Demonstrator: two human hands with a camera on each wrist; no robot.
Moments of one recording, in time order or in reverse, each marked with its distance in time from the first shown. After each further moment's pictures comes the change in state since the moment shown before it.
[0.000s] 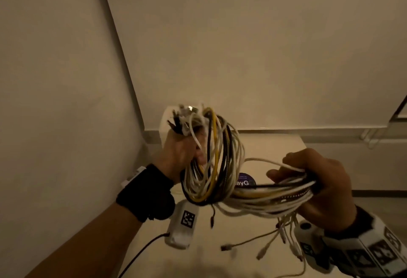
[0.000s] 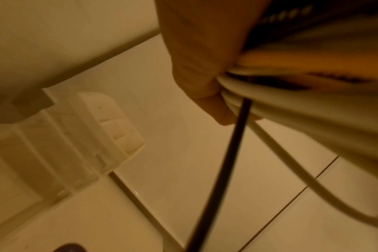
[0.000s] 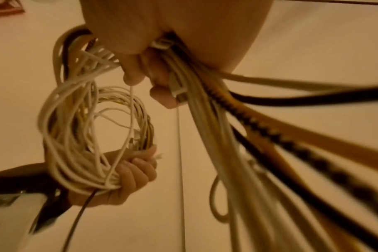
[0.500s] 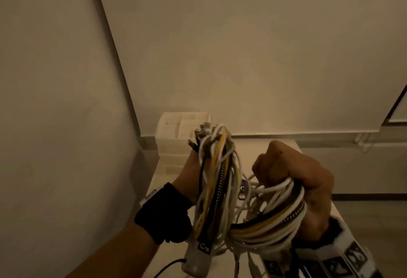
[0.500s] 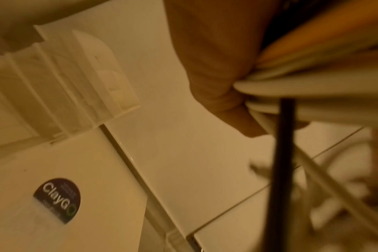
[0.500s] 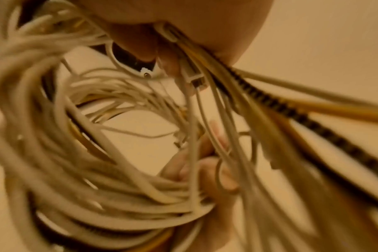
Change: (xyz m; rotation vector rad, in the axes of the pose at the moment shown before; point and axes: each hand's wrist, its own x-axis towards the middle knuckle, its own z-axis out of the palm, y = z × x) left_hand -0.018 0.008 0.030 -0.685 -0.504 -0.076; right_hand 0.021 -0.026 0.033 0.261 0.085 -0.047
